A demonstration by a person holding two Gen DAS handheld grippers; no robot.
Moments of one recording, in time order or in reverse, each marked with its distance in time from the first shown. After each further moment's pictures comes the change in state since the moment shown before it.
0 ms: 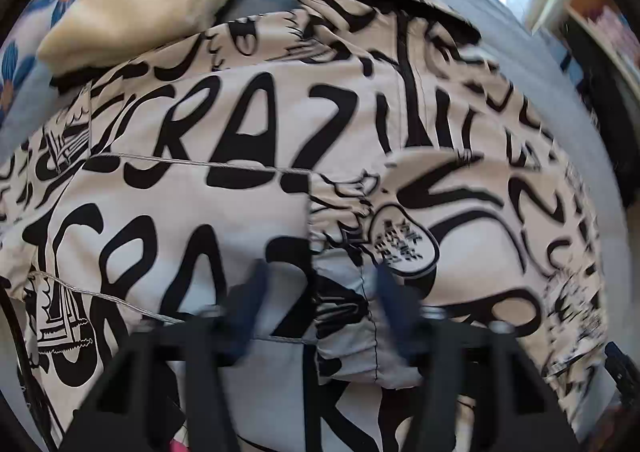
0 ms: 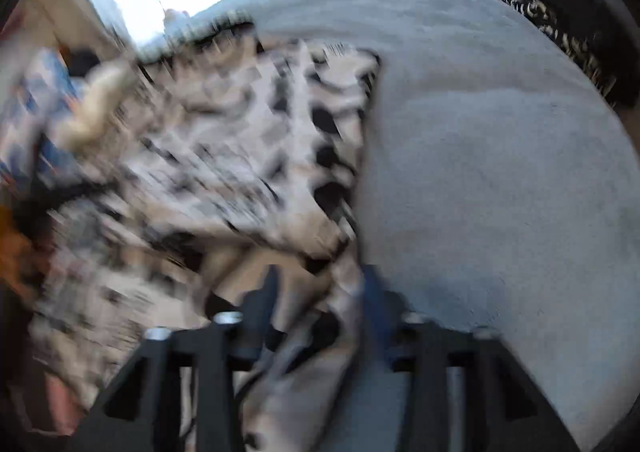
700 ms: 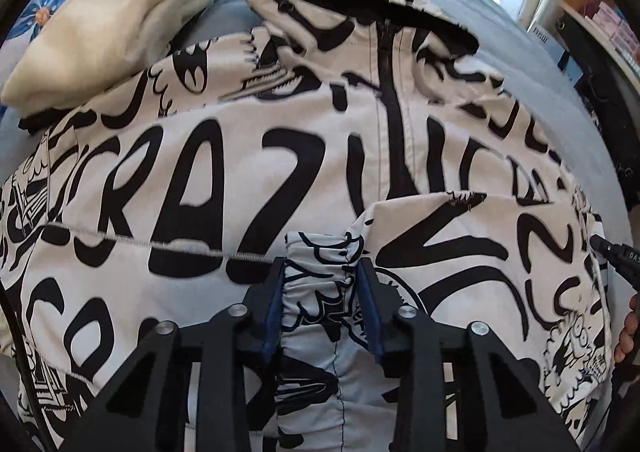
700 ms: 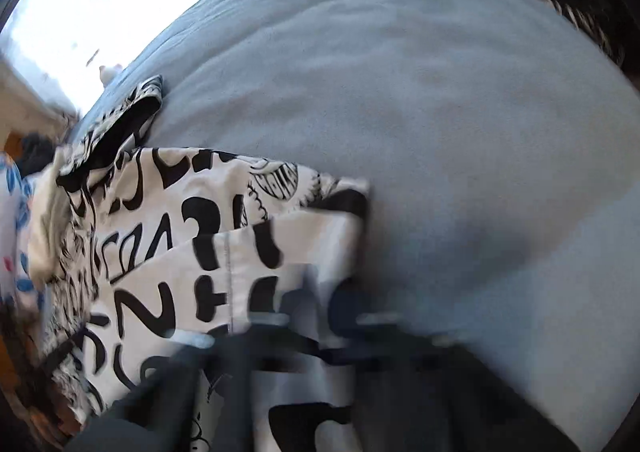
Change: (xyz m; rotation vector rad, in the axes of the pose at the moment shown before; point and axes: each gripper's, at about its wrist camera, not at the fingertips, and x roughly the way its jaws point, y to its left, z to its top) left arm 0.042 -0.040 0.042 0.069 -0.033 0.019; right arm 0.134 -0.035 0.149 0.141 -0.002 -0.154
